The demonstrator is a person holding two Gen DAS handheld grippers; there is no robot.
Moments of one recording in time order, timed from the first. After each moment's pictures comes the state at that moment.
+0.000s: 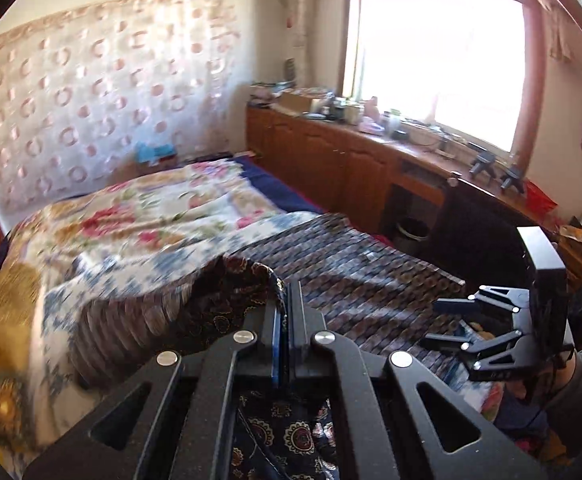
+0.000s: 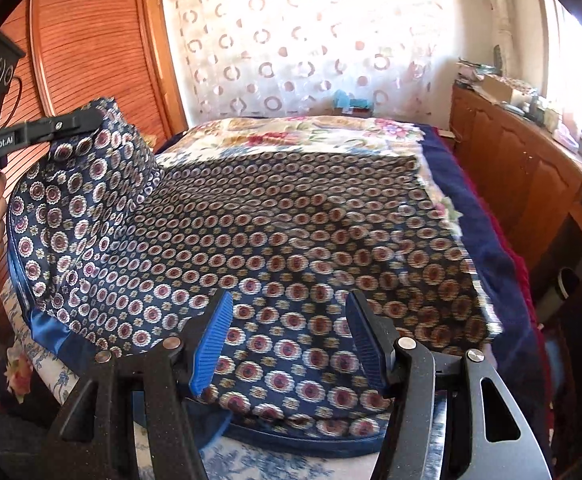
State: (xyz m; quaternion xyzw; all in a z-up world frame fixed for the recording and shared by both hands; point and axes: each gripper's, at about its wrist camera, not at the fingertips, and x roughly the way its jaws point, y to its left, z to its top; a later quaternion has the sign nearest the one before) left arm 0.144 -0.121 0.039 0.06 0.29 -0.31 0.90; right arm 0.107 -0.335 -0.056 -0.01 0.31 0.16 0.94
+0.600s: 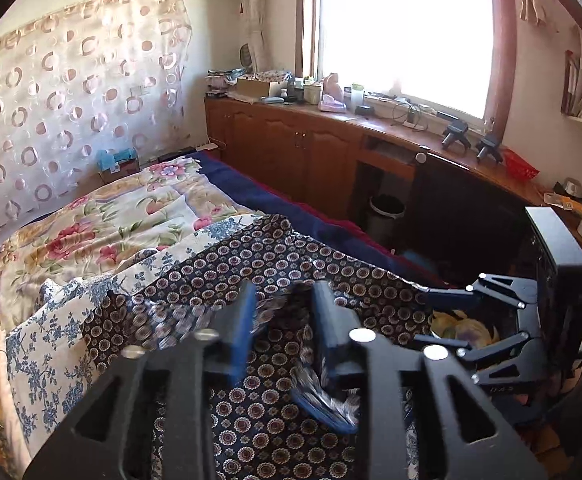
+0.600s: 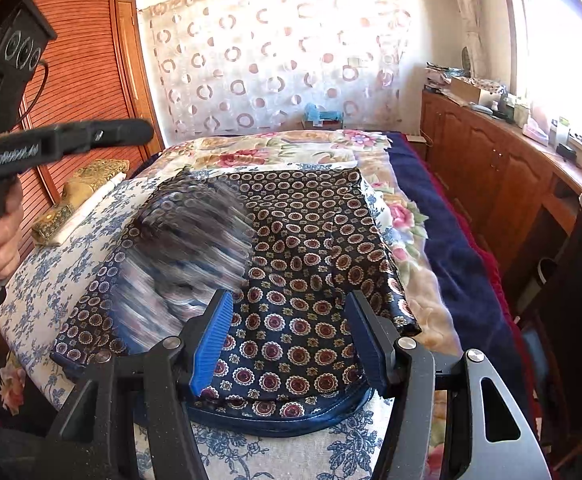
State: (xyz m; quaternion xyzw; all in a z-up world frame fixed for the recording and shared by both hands) left arm 0.150 -0.197 0.038 0.10 0.31 -0.35 0.88; right arm 0.081 -0.352 -0.051 0.01 0.29 0.12 0.95
